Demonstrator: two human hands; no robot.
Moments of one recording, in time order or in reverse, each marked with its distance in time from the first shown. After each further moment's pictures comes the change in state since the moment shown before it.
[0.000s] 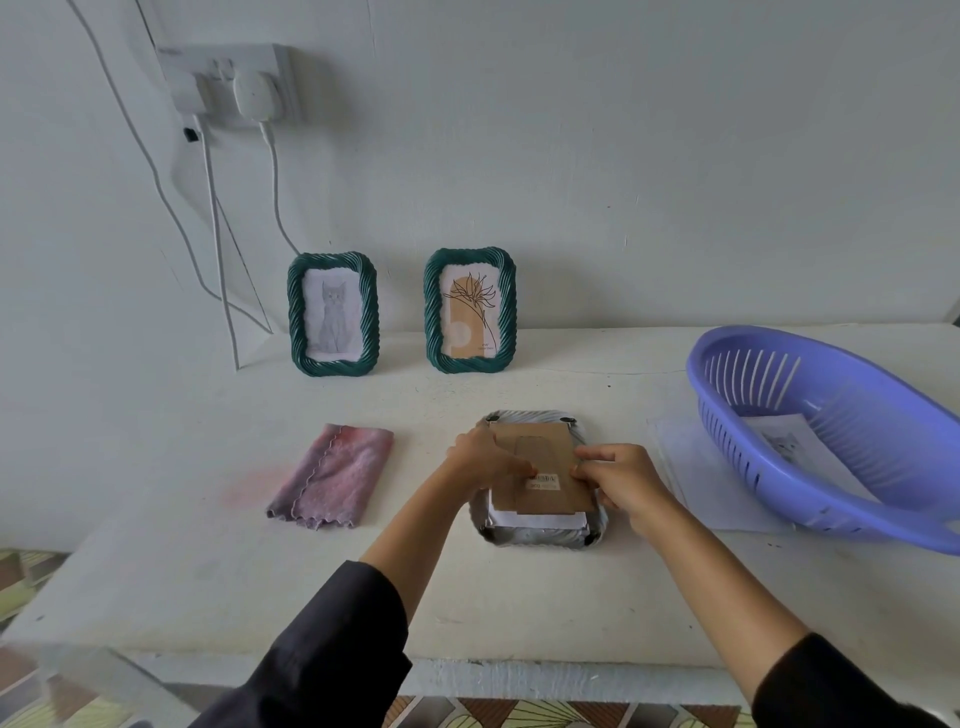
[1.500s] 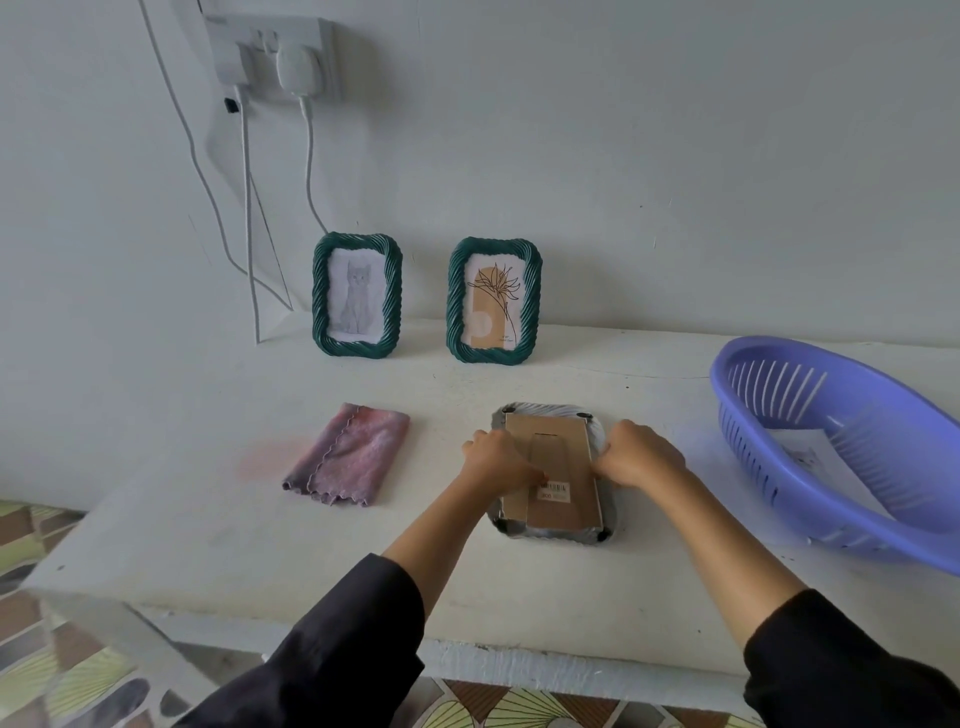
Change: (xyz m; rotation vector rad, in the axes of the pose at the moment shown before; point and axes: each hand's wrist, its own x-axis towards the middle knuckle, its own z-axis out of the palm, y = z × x) left_hand -0.017 -0.001 0.007 0.281 0.063 0.058; right_hand 0.012 -0.029 0.003 -0.982 0.018 -0.053
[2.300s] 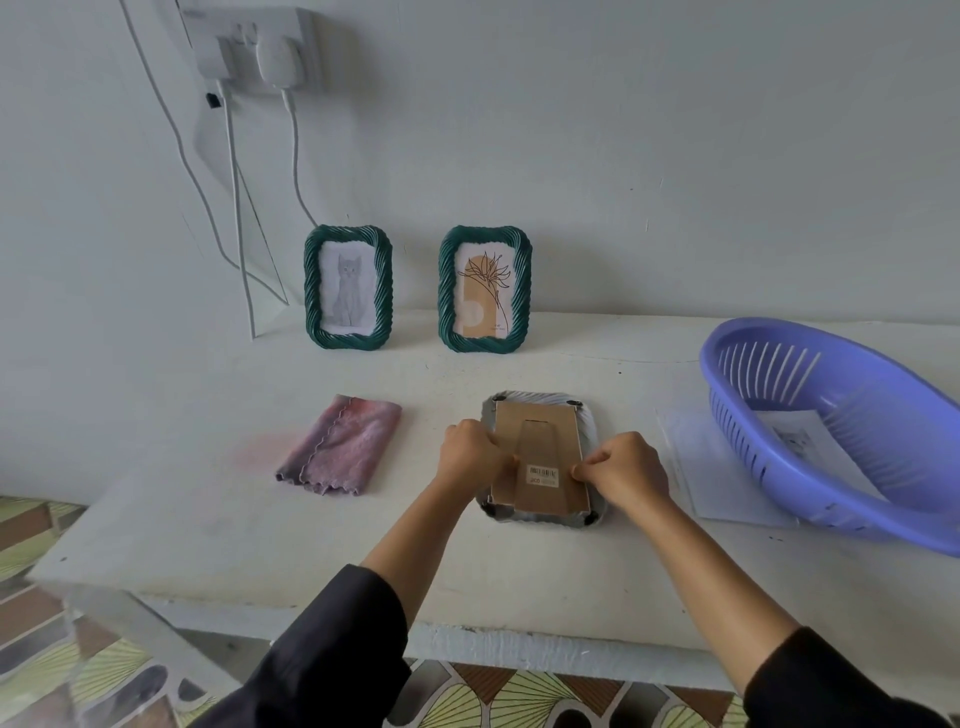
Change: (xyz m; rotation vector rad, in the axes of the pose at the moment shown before) left_hand 0.002 -0.014 0.008 -0.257 0.124 -0.117; right_hand -0.018 0.017 0.027 0.424 0.103 0.022
